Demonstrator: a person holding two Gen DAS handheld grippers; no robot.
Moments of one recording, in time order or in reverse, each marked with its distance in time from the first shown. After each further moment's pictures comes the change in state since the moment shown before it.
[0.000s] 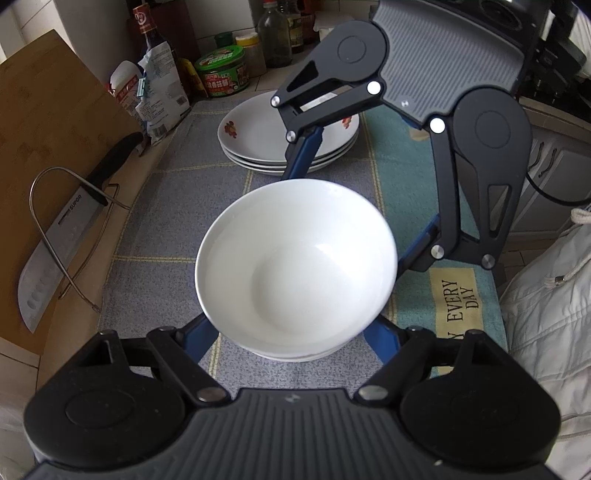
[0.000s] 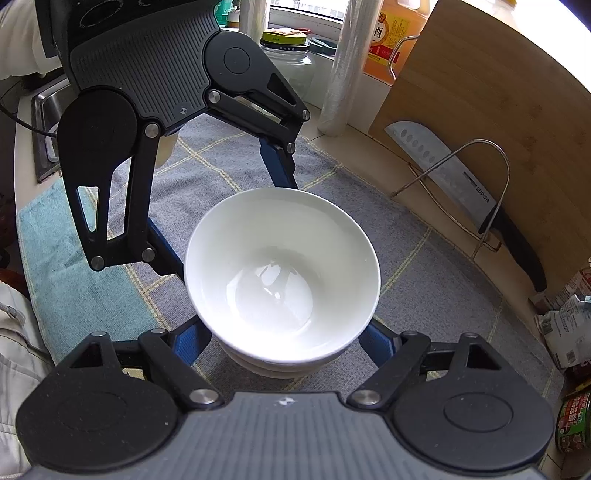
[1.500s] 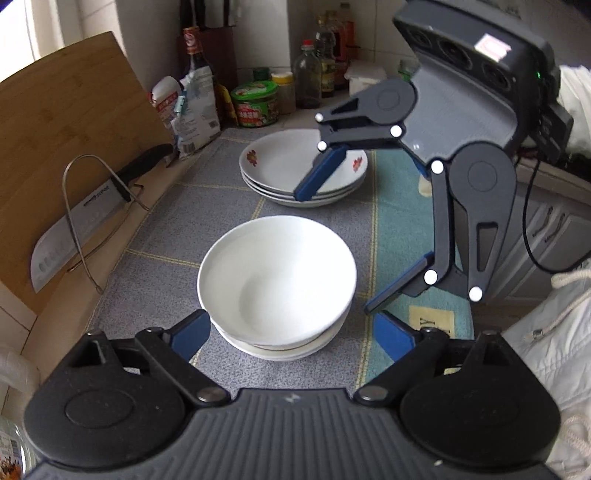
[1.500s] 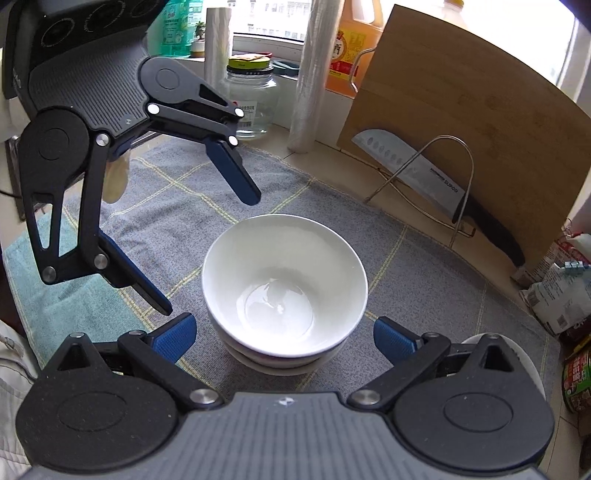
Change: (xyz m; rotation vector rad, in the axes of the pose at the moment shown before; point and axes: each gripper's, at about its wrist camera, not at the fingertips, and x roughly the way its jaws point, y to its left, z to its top) left arm -0.038 -0.017 -0.016 -0.194 -0.177 0.043; right arm -0.017 0.012 -0.018 0.140 -0.097 -0.095
